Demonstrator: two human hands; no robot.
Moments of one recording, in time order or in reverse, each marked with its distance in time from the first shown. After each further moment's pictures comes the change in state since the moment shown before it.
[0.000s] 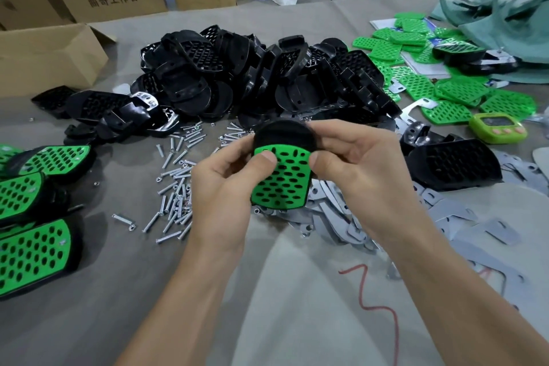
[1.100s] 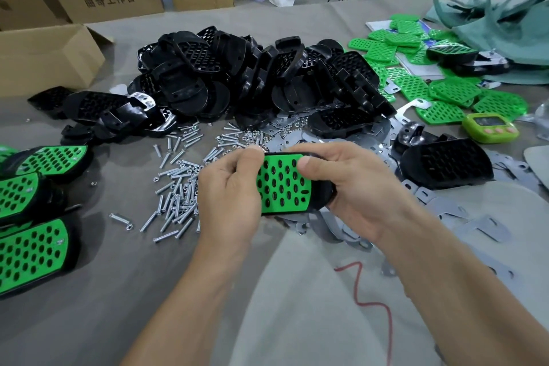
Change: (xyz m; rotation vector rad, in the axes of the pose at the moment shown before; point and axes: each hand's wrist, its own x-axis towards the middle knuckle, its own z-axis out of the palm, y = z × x) left_hand 0.005 -0.017 0.006 0.277 0.189 -0.041; right_hand 0.000 0.000 0.001 0.248 -0.137 0.498
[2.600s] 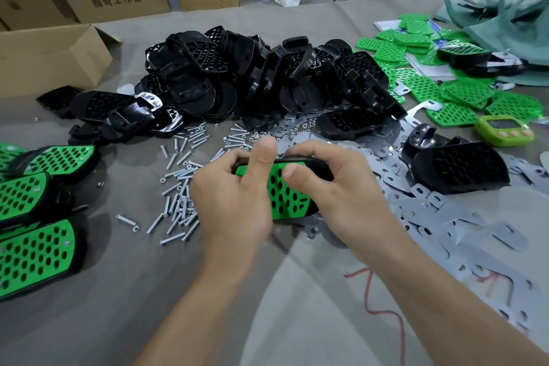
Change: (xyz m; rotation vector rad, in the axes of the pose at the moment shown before) left_hand -0.002 0.008 -0.004 0.195 0.172 0.236; right_hand 0.001 0.017 0.018 -0.302 0.102 -0.360
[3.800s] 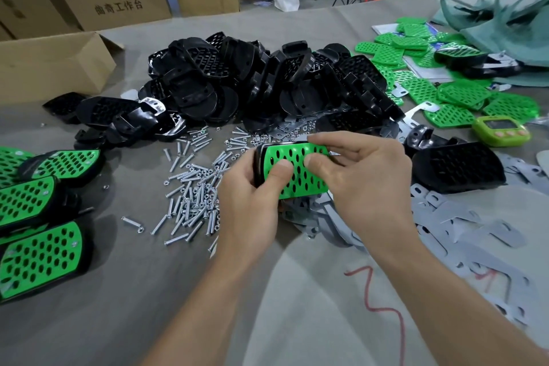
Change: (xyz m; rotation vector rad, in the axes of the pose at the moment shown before) left_hand -0.004 -0.015 0.007 -0.231 -0.313 -0.027; right_hand 0.002 -0.010 -0.006 -0.142 0.407 0.000
